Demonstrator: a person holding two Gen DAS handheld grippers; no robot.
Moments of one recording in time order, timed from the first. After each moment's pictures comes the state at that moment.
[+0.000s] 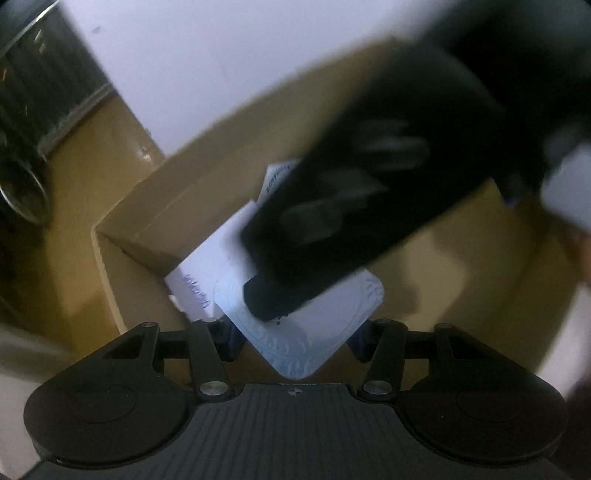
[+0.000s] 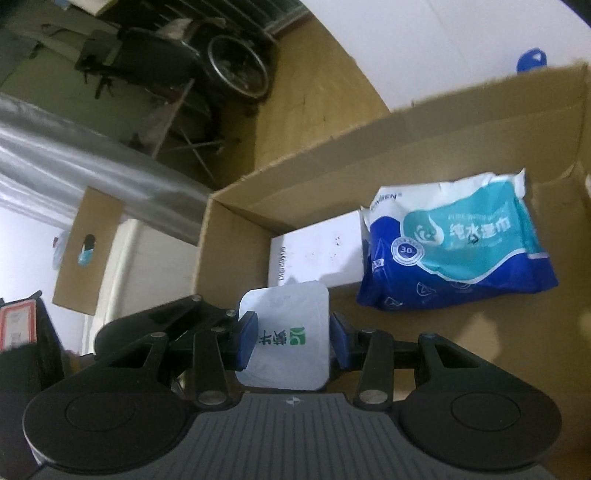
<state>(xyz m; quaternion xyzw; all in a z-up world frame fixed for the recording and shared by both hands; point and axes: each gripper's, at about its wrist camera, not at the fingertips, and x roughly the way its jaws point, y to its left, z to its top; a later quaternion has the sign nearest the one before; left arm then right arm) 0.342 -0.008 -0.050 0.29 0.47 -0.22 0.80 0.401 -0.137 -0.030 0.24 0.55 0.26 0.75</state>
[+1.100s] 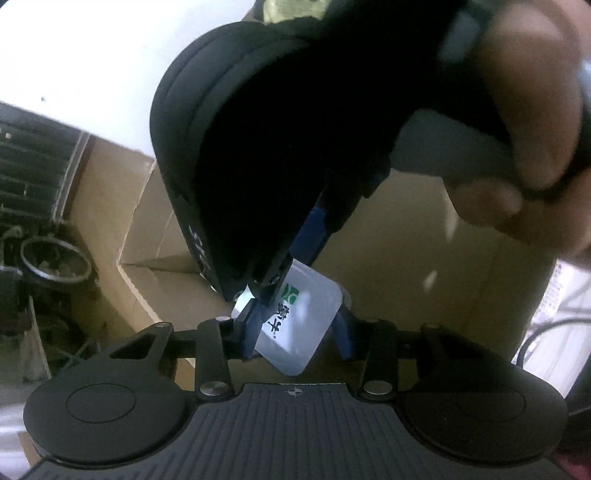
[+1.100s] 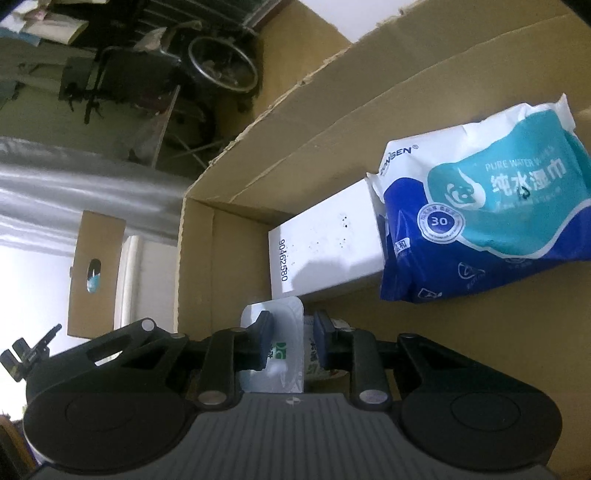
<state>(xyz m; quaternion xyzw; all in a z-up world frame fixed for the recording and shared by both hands) 0.343 -0.009 -0.059 0.47 0.47 -0.22 0.71 0.414 -0.122 -0.066 0.31 0.57 0.26 0.71</state>
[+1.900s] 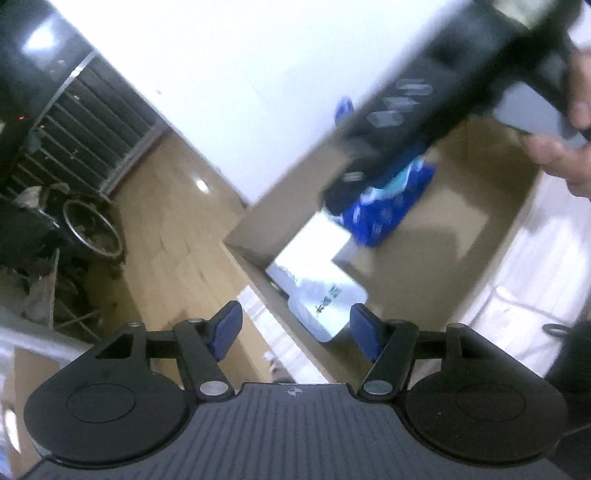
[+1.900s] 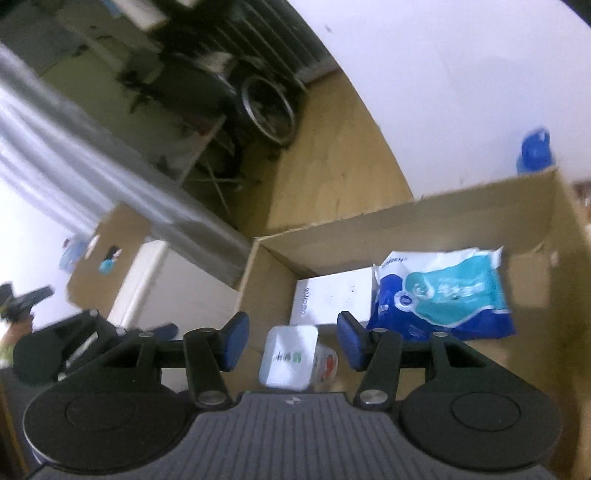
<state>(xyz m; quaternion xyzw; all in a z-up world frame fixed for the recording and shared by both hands) 0.248 0.008 0.055 0.33 0.39 -0.17 0.84 0.353 -0.187 0.049 0.20 0.44 0.31 0.82</state>
